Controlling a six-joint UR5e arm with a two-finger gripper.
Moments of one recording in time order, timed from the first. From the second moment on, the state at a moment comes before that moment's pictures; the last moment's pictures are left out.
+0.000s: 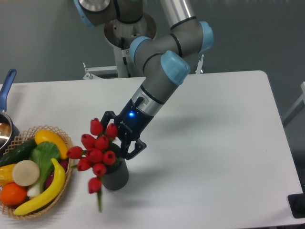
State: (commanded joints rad) arm 2.47 -1.85 -1.83 -0.72 0.70 1.08
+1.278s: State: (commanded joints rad) arm 2.50 -1.78 -1.79 -0.73 0.58 0.94
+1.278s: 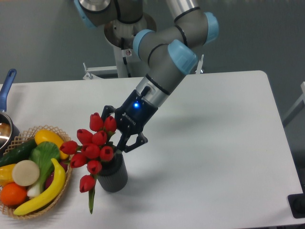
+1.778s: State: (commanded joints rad) arm 2.53 -1.74 -1.75 -0.73 0.51 0.87
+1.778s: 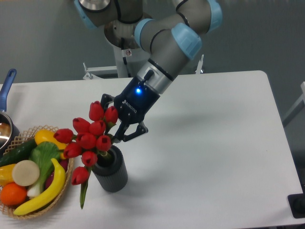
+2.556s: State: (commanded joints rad) arm 2.54 -1.70 -1.71 -0.73 0.48 0.81
